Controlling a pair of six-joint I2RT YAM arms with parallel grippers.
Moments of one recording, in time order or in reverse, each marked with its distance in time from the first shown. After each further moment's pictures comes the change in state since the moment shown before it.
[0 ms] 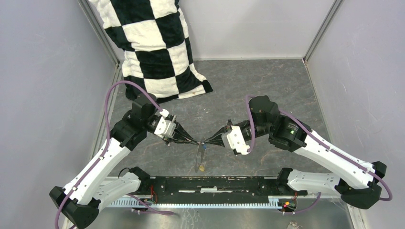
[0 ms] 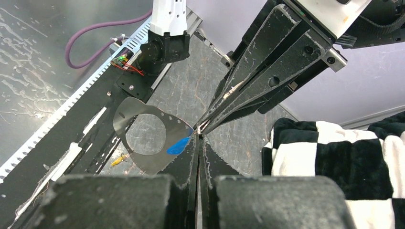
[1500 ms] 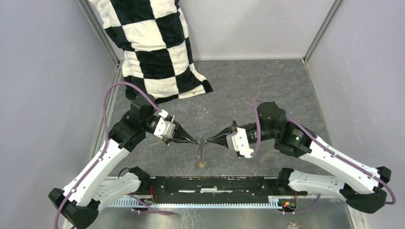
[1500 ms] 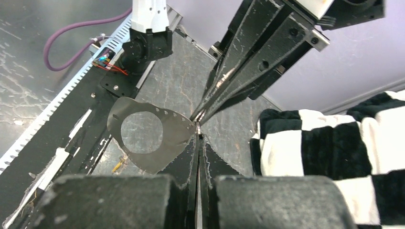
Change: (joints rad) left arm 0.000 -0.013 0.000 0.004 -0.026 0.000; right arm 0.009 -0.071 -0.092 0.103 0.077 0.057
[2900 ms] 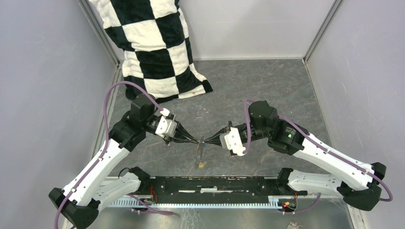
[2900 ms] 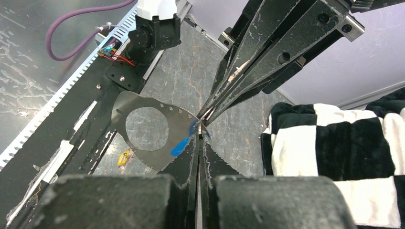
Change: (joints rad) left arm 0.000 -0.002 0.000 0.000 -0.027 -0.033; right arm 0.000 0.034 -0.011 -0.013 0.005 -0.020
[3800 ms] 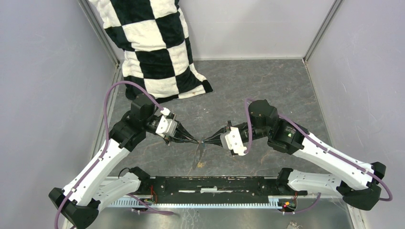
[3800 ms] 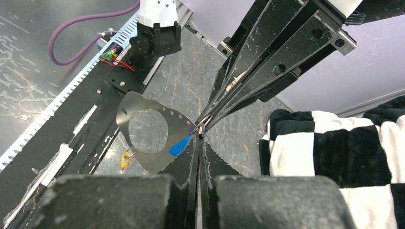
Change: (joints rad) left arm 0.000 0.002 0.000 0.002 -0.004 -0.013; right arm -0.001 0.009 0.015 0.007 -0.027 -0.003
